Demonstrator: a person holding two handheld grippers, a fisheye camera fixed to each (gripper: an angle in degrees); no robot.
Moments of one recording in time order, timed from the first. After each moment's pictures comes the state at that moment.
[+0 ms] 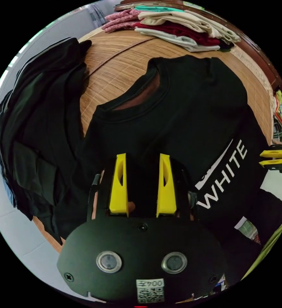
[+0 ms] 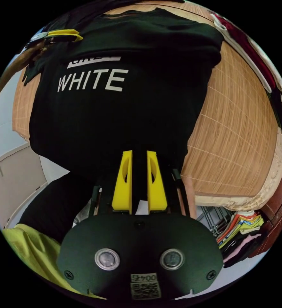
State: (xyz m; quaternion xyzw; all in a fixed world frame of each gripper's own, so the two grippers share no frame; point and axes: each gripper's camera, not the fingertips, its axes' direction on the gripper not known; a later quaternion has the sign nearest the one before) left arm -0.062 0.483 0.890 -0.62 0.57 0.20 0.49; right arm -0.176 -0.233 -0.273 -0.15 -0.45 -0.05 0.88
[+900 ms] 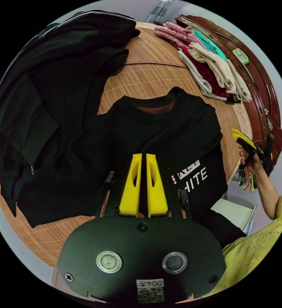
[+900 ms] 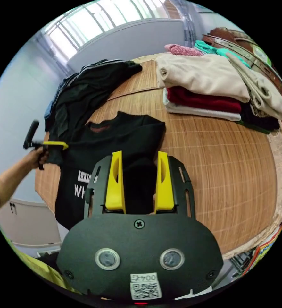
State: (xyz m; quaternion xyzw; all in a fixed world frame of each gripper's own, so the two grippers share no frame) left arm -0.151 0.517 0.990 -0.73 0.54 -0.02 0.43; right arm 0.043 -0.266 -0.185 0.11 -0.52 0.19 0.82
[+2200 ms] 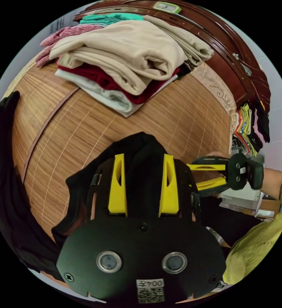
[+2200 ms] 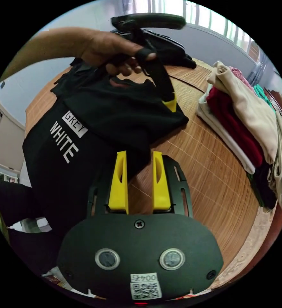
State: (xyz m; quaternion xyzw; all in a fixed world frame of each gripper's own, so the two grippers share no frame) left arm 0.197 0.359 1.010 -0.57 0.72 0.10 0.38; right arm -0.003 -0.188 -0.147 0.21 -0.42 -0.10 0.88
